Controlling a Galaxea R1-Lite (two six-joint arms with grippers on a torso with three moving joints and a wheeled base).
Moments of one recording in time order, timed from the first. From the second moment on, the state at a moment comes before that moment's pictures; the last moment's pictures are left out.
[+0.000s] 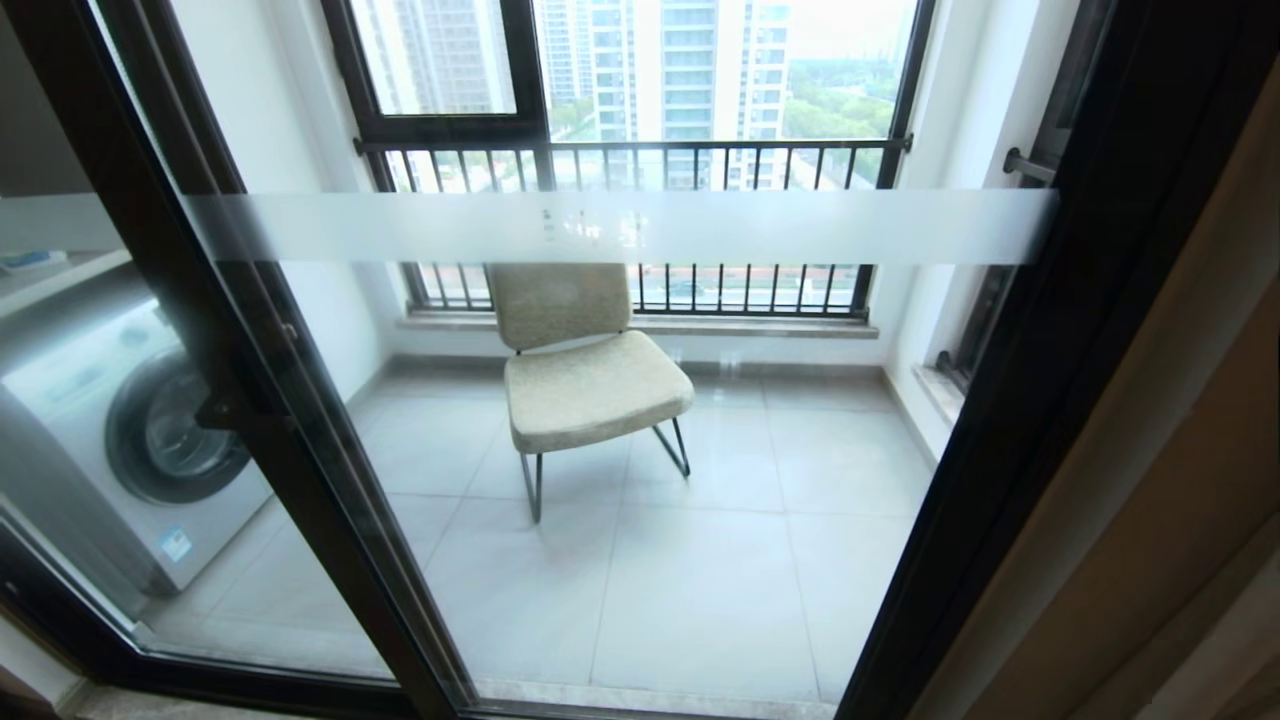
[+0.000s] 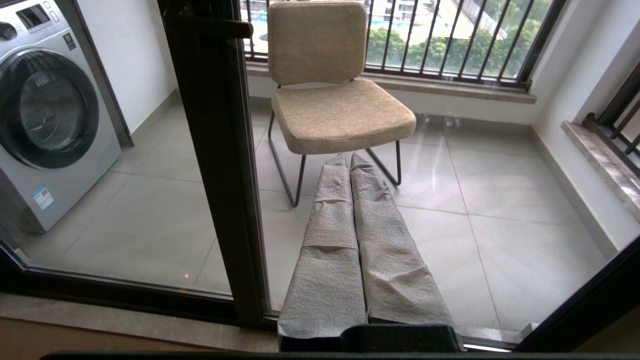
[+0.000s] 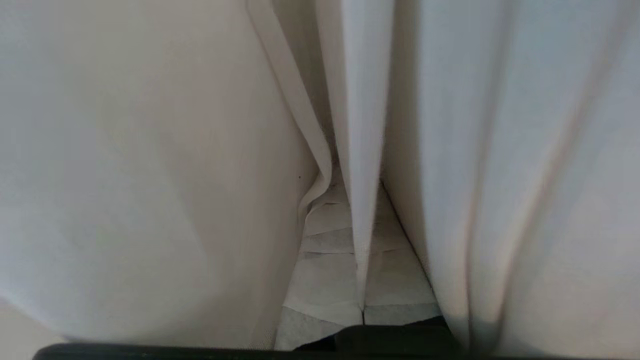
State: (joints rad) left arm 0.01 0.00 0.00 -0.01 0.04 -0.07; right arm -0.94 1.62 -1.32 -0.43 0.04 0.01
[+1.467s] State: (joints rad) left arm 0.01 0.00 0.00 -0.01 0.04 -0.07; right arm -0.56 1.21 -1.05 -0.44 0.30 -0.01
